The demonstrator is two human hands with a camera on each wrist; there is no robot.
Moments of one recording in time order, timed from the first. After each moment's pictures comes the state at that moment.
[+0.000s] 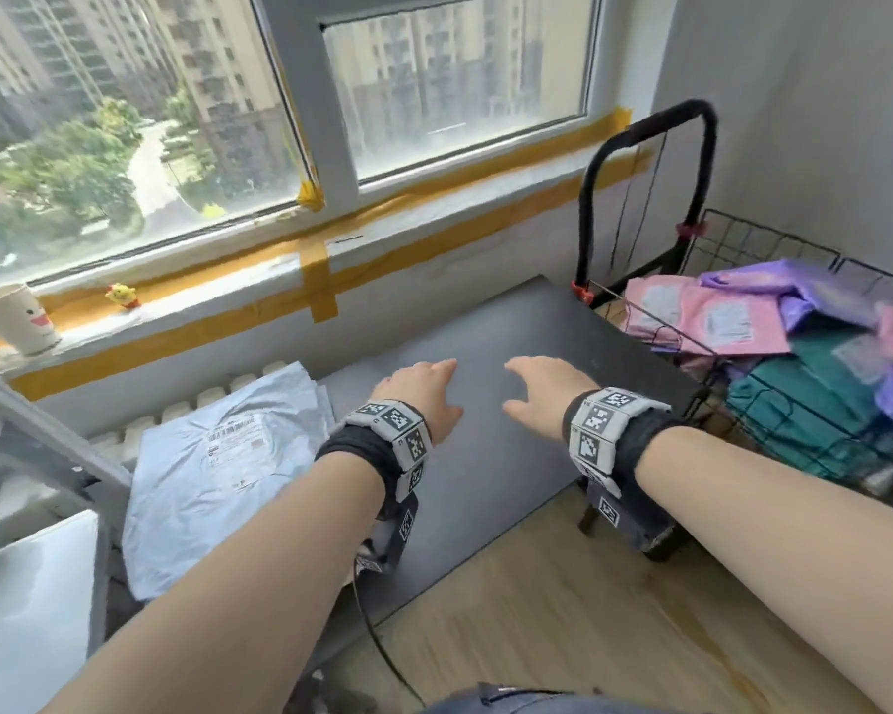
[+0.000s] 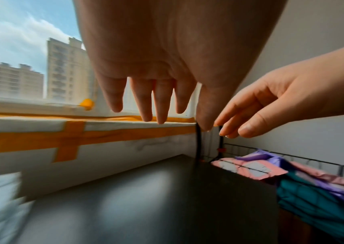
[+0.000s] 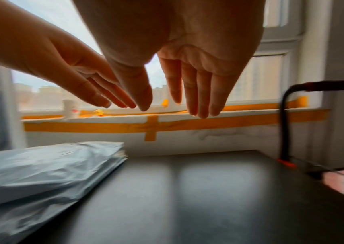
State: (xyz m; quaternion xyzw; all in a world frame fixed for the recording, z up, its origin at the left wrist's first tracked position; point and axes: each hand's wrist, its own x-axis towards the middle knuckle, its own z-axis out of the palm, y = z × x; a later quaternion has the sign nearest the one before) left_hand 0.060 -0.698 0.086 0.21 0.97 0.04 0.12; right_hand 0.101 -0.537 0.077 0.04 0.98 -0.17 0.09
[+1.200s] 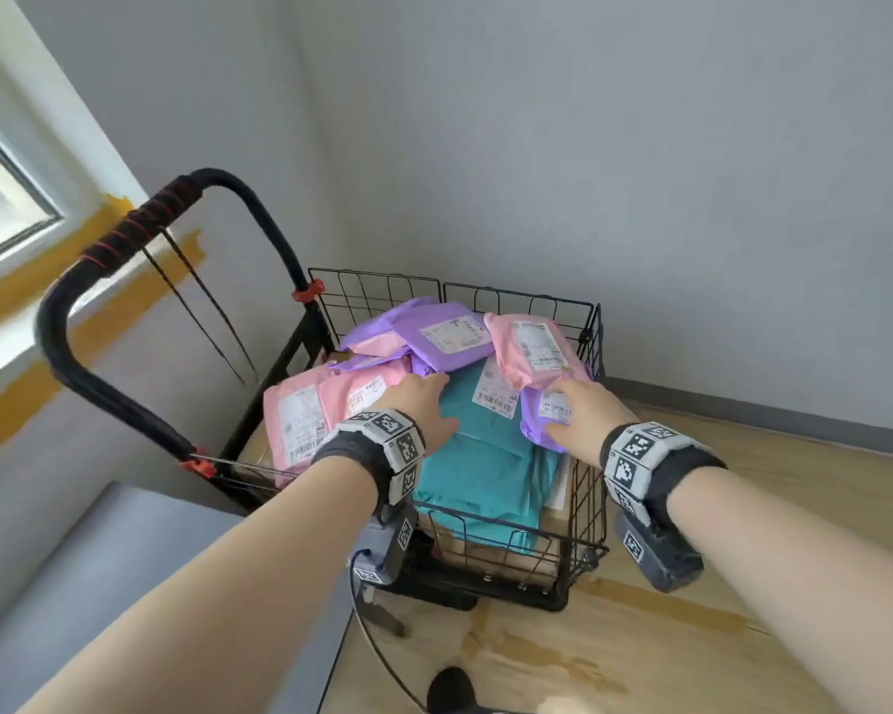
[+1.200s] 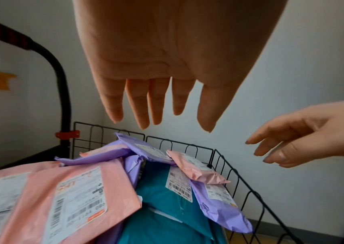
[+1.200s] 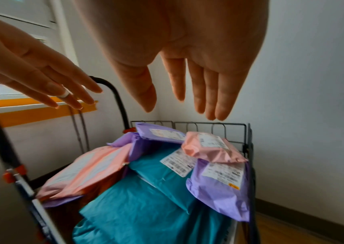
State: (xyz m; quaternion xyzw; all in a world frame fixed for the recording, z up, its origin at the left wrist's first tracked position) left_hand 0.004 -0.139 0.038 0.52 0.83 0.00 0.18; right_hand 0.186 -0.043 0.021 0.48 0.84 -0.24 0.04
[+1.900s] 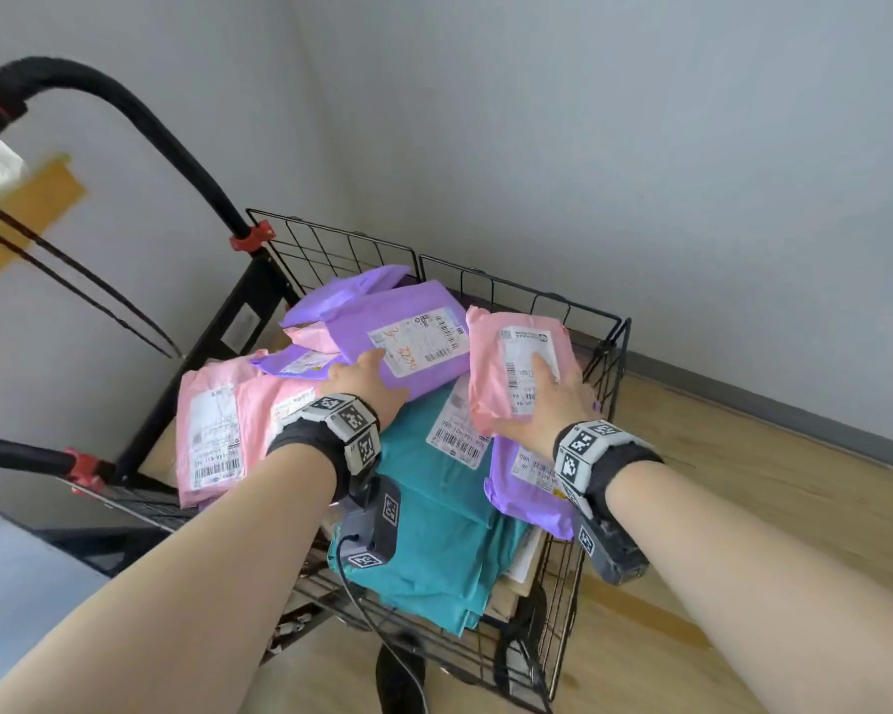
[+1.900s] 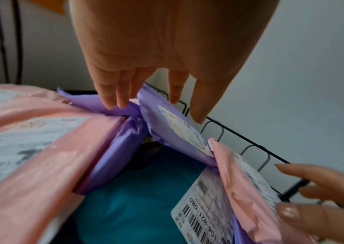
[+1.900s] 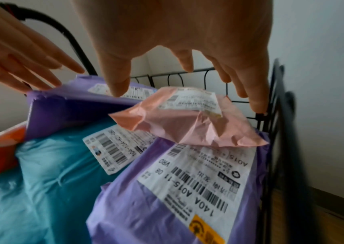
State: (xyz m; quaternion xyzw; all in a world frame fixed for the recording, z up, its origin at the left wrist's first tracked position) left_hand -0.058 0.022 -0.044 0.26 0.92 0.04 0.28; right_hand 0.115 0.137 -0.092 0.50 0.81 -0.28 0.13
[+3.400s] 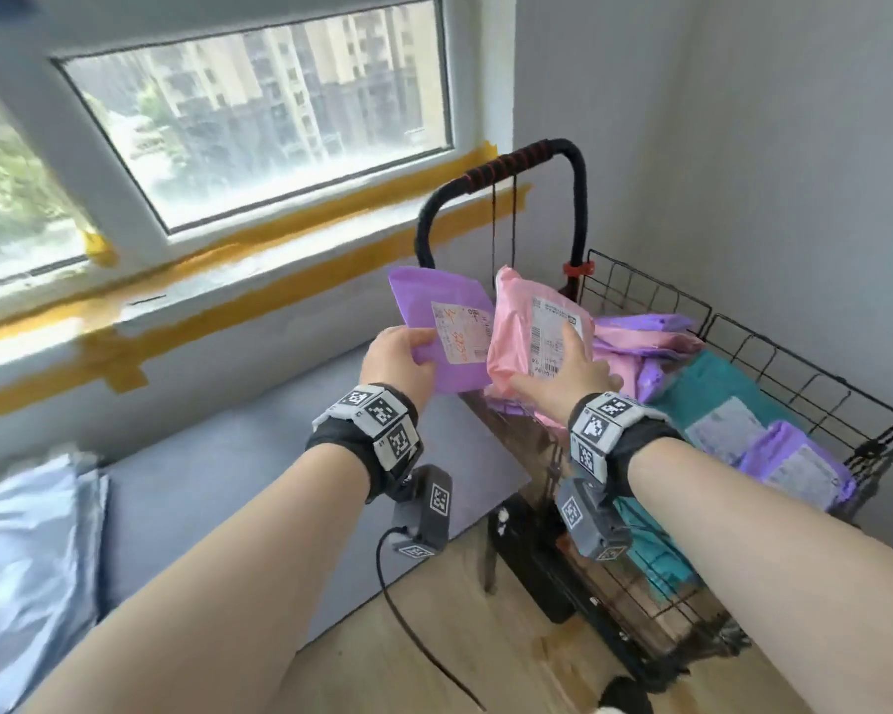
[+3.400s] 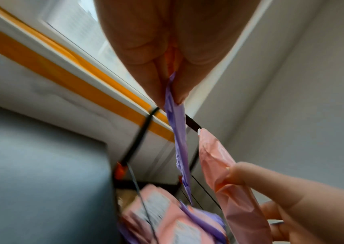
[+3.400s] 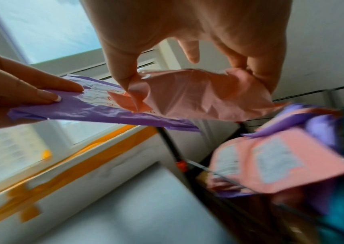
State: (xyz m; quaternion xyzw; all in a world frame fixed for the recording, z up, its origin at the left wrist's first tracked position) left_hand -0.011 -0.363 0.089 0.12 0.92 0.38 0.01; right_hand 0.046 -0.193 0.064 0.33 0.88 -0.35 0.02
